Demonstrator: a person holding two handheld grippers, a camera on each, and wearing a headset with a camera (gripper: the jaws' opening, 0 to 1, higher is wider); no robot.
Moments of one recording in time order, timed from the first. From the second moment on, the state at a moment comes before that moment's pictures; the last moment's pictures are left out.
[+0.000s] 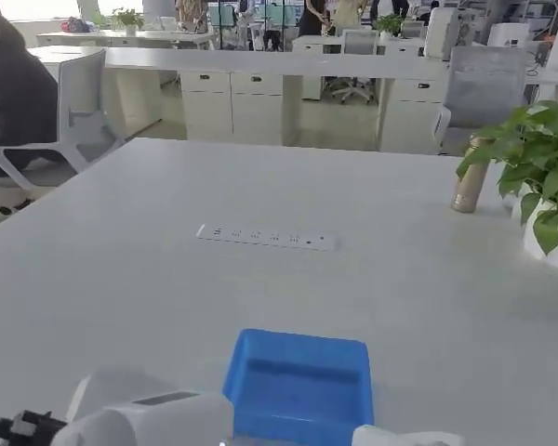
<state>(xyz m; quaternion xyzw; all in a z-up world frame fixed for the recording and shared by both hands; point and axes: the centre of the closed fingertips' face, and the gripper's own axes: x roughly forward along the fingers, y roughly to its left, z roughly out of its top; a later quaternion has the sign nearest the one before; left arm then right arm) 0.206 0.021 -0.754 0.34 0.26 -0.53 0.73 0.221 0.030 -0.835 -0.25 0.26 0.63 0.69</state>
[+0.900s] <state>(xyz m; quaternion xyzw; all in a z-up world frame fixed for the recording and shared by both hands) 0.218 0.025 -0.752 0.36 0.26 -0.58 0.68 0.231 0.049 -0.835 -0.24 0.24 0.64 0.69</state>
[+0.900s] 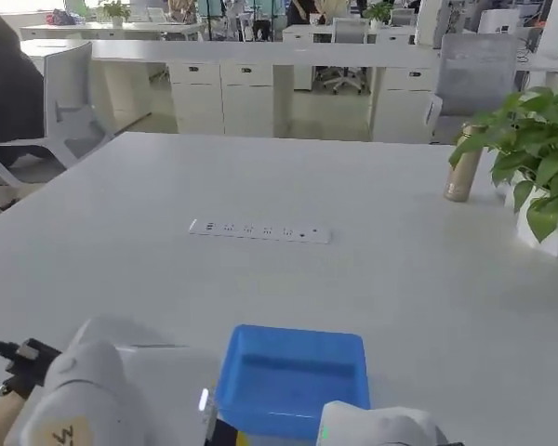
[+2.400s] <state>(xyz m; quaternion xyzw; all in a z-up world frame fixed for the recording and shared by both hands) 0.228 0.023 -0.764 0.32 0.32 -0.62 0.65 0.233 0.057 -0.823 -0.16 0.29 0.66 0.68</state>
